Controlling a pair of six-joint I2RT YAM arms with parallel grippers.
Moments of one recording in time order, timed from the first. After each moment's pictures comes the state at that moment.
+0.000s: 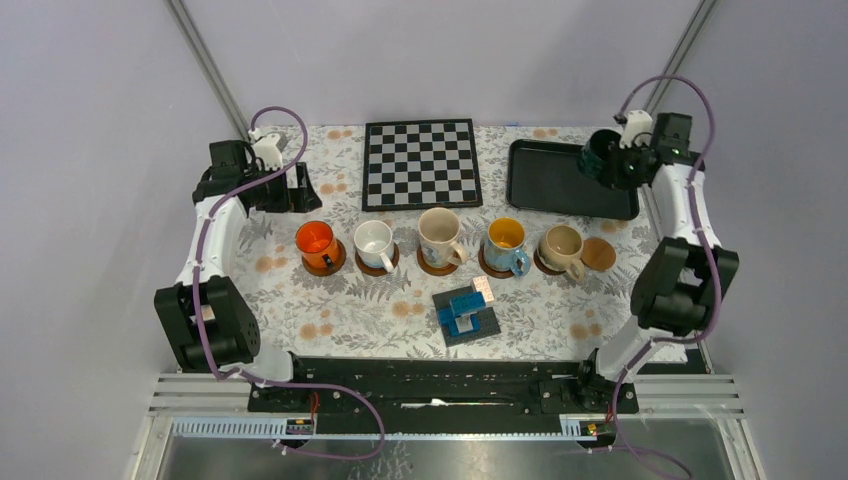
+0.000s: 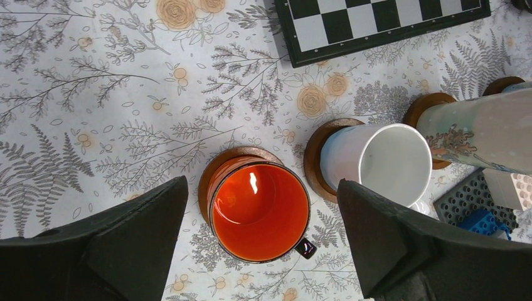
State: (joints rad) left arm 0.22 1.48 1.27 -0.64 0.53 0.14; right arm -0.24 1.77 1.57 -0.65 -0.36 -0.32
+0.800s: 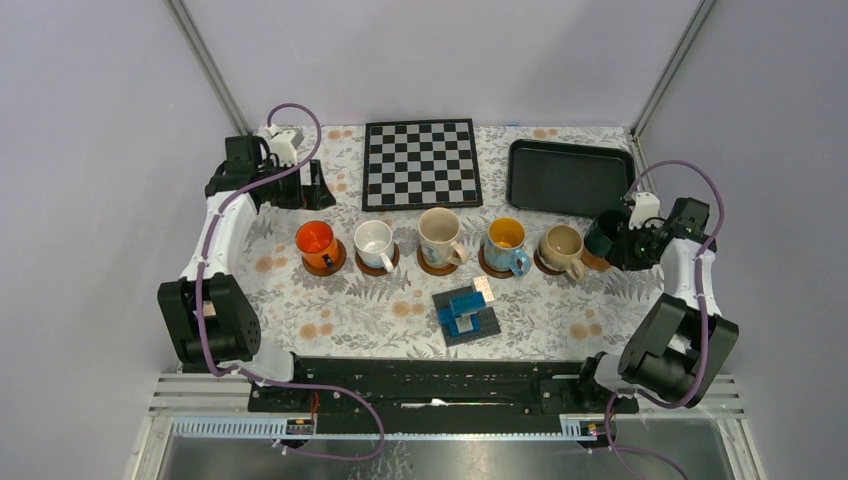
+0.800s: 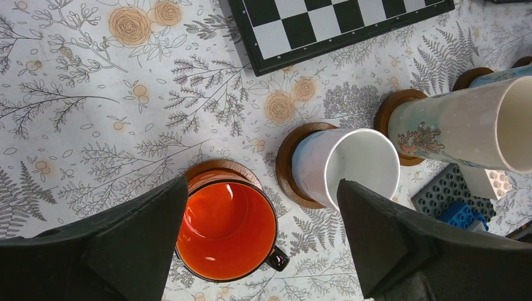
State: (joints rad) left arm 0.14 1.51 1.29 -0.63 0.55 0.12; right arm -0.50 1.35 0.93 -0.69 -0.47 -0.56
